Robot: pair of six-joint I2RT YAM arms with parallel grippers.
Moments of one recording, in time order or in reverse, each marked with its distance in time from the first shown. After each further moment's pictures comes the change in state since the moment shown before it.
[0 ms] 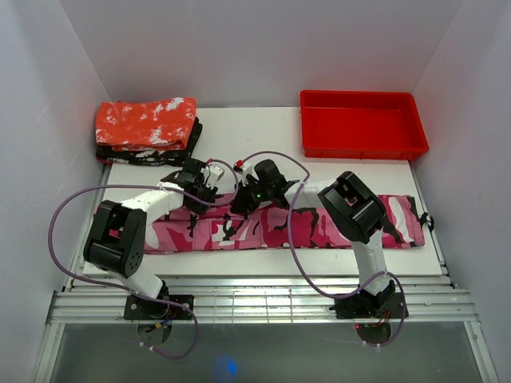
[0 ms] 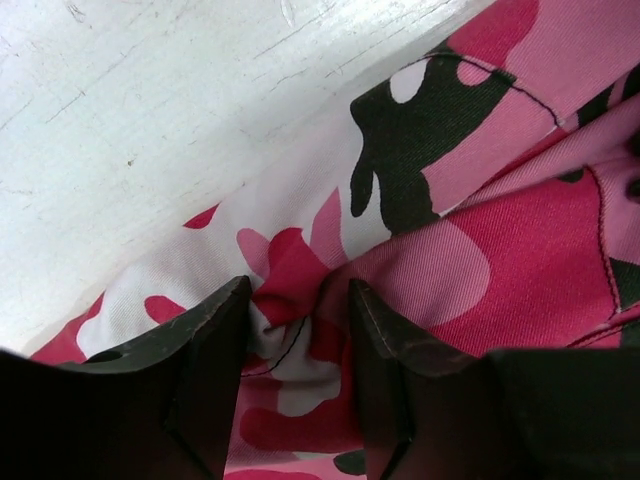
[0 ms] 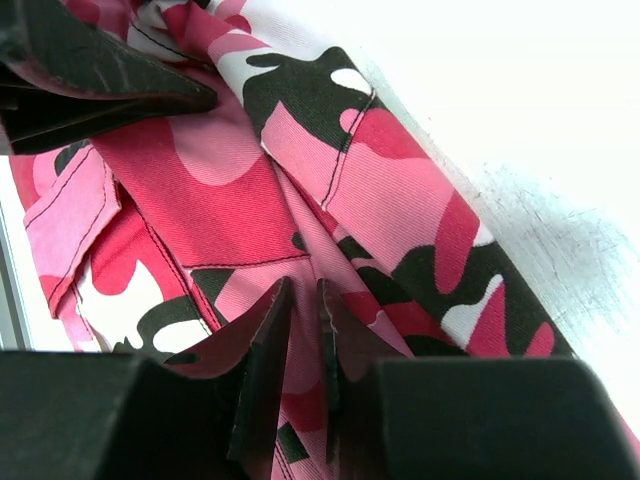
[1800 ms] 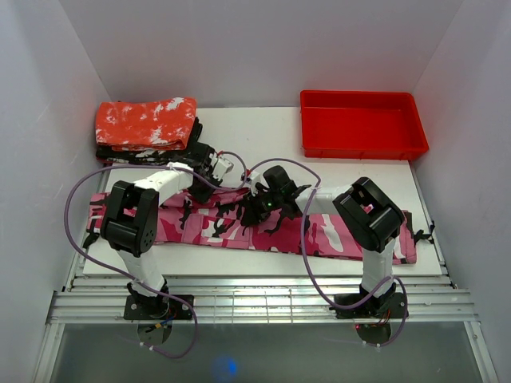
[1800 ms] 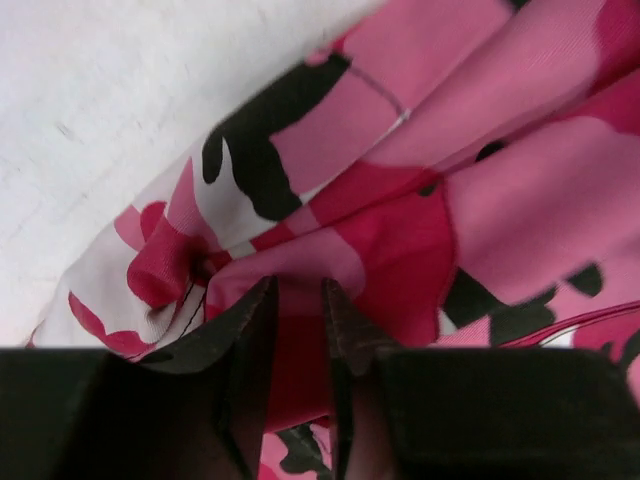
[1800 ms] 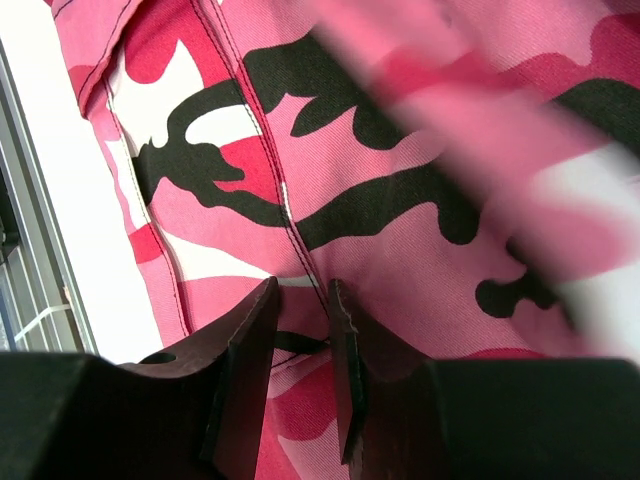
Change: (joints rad) left arm -0.005 0.200 0.281 -0.188 0.063 0.099; right arm -0.004 -0.154 -0.161 -0.110 -0.045 -0.061
